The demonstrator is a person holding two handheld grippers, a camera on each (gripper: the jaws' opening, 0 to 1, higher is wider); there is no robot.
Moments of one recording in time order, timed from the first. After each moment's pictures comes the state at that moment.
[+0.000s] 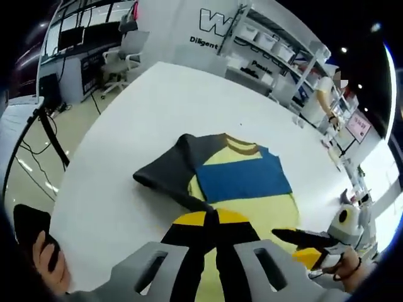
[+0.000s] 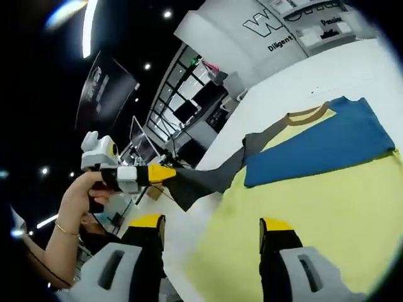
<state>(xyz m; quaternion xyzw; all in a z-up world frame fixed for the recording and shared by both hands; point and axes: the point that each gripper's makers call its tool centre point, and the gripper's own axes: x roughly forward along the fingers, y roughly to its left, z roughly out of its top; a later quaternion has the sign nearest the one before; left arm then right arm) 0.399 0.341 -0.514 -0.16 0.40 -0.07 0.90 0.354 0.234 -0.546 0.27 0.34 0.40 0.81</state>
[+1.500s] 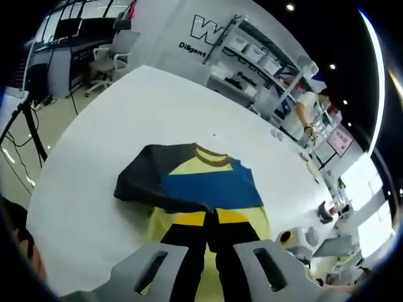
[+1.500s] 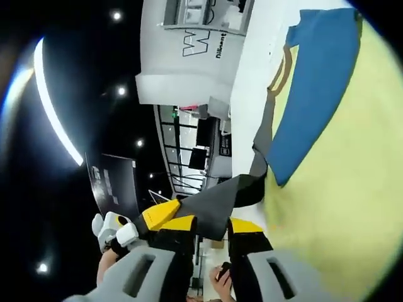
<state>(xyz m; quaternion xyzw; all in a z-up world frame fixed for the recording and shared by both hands) 0.408 0.305 -0.492 -0.22 0.37 -0.12 0.90 0.390 0.266 -0.531 0.58 0.31 0.32 0.68</state>
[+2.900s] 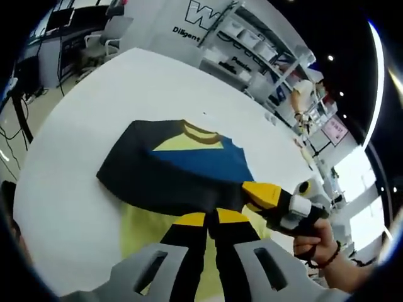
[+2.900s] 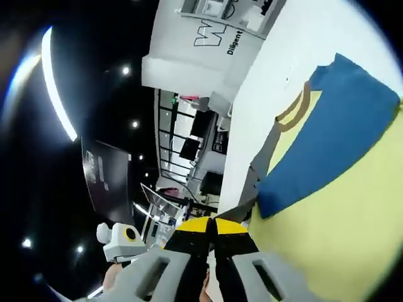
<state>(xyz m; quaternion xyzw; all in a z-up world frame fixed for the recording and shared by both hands) 0.393 0.261 -0.521 -0.22 0.41 -0.16 0.87 0.429 0.212 -0.506 0.48 0.33 0.35 0.74</state>
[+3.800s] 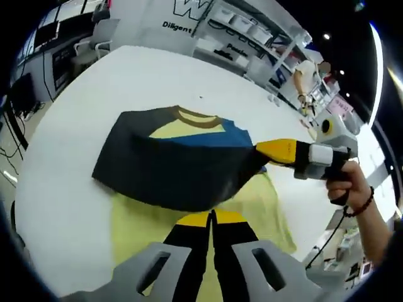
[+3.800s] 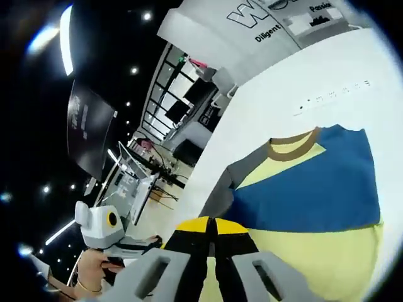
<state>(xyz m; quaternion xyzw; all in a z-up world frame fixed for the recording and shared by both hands) 0.400 0.249 -0.560 -0.14 0.44 -0.15 0.87 0.460 0.176 -0.516 0.28 0.38 0.38 0.79</state>
